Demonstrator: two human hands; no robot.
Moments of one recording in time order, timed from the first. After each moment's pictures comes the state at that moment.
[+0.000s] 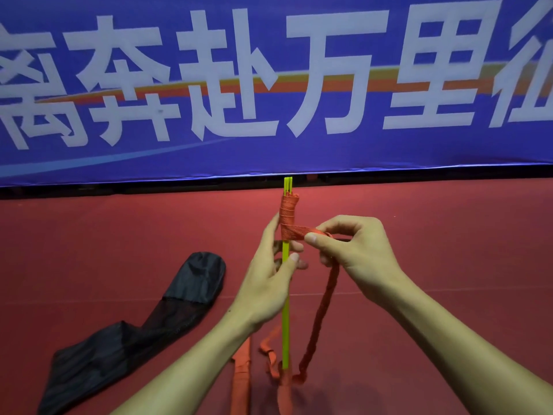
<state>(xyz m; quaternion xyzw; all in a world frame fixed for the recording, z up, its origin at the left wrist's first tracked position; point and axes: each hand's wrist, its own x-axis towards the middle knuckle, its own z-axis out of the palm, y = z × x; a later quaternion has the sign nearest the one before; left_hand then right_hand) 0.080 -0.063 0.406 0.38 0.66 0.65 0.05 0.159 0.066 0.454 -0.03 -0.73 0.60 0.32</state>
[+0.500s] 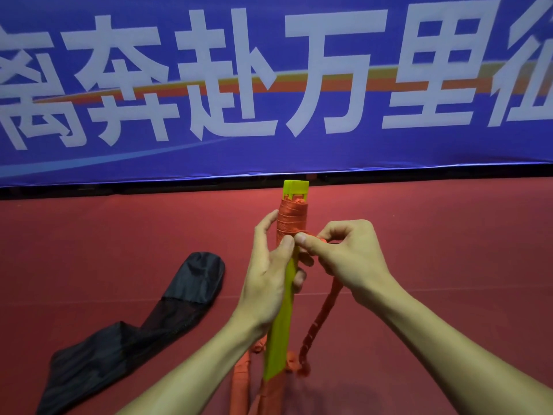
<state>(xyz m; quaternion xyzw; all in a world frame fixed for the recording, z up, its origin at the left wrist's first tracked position) 0.091 -0.058 0.410 0.35 0.54 0.76 0.11 0.150 0.064 0.445 -0.09 -0.76 0.55 0.34</state>
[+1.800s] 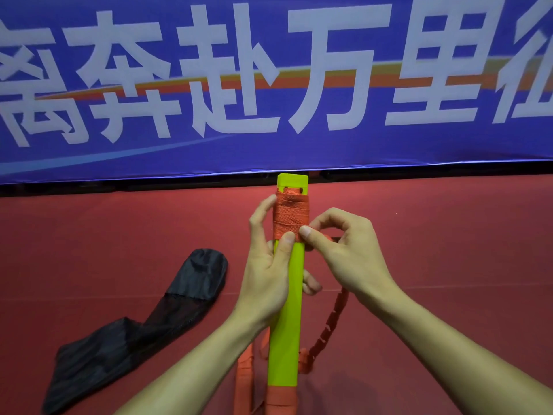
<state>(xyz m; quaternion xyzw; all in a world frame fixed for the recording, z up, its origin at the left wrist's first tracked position) 0.092 -0.066 0.418 0.37 0.57 0.73 0.05 0.148 0.054 0.443 -0.07 -0.80 0.47 0.38</state>
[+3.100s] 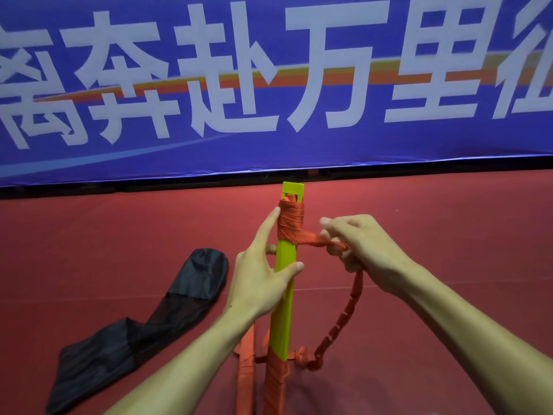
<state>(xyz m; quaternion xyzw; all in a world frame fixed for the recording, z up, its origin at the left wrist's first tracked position) 0.066 -0.074 0.400 0.32 0.79 0.53 -0.04 0.153 0.084 0.451 -0.11 -0.78 0.59 0.17</state>
